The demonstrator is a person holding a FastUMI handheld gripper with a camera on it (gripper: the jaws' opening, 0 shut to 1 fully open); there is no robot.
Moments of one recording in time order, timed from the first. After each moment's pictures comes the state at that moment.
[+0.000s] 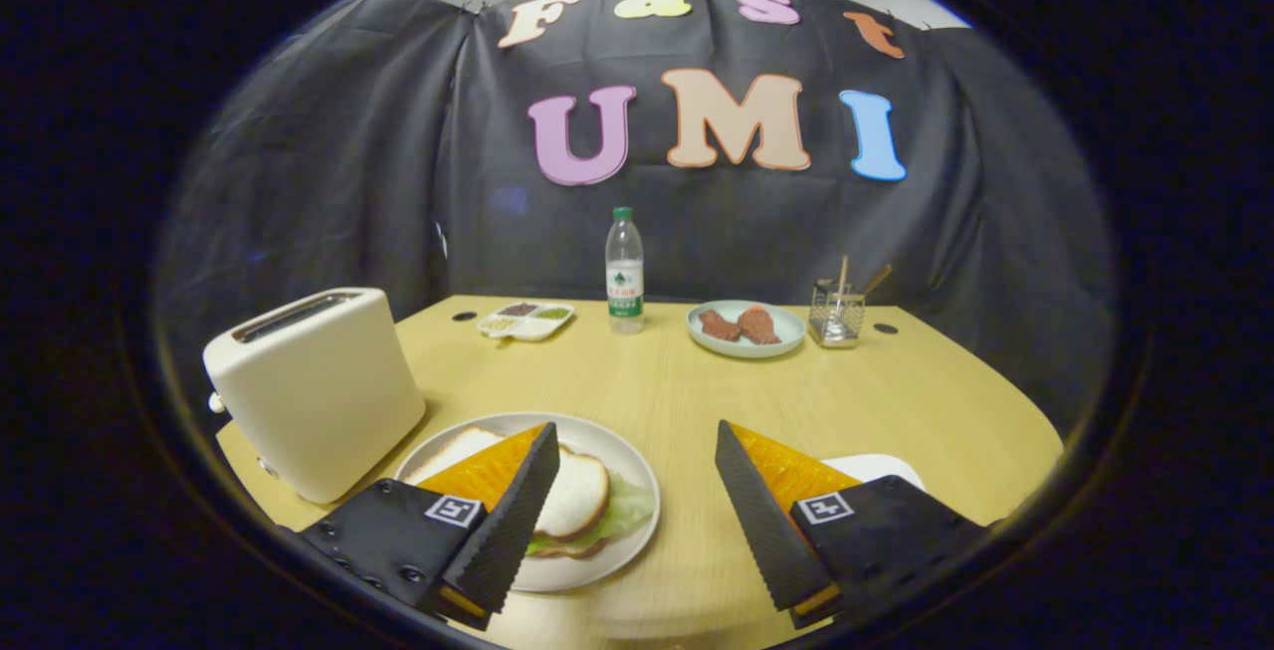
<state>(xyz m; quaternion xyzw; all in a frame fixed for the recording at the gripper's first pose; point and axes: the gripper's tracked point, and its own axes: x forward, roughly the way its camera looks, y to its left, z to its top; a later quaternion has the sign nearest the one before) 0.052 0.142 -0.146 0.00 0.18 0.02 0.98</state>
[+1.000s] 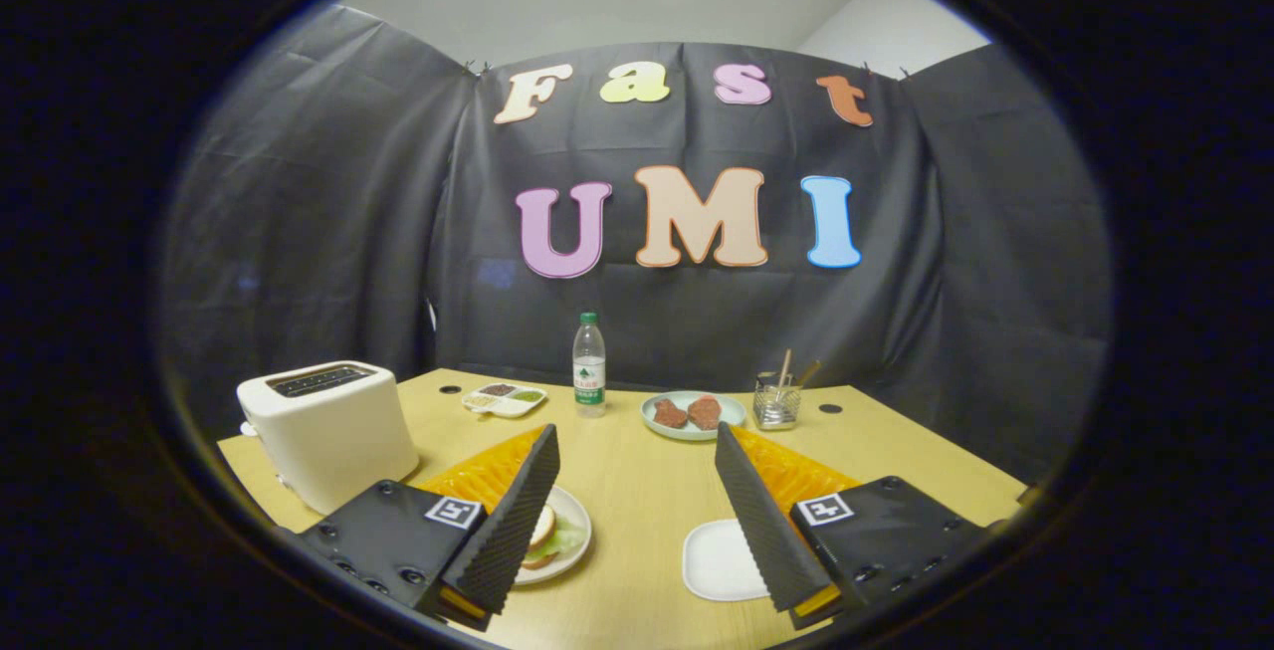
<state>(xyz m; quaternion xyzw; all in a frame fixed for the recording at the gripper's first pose) 0.013 0.097 -0.059 -0.01 0.08 0.00 1.00</state>
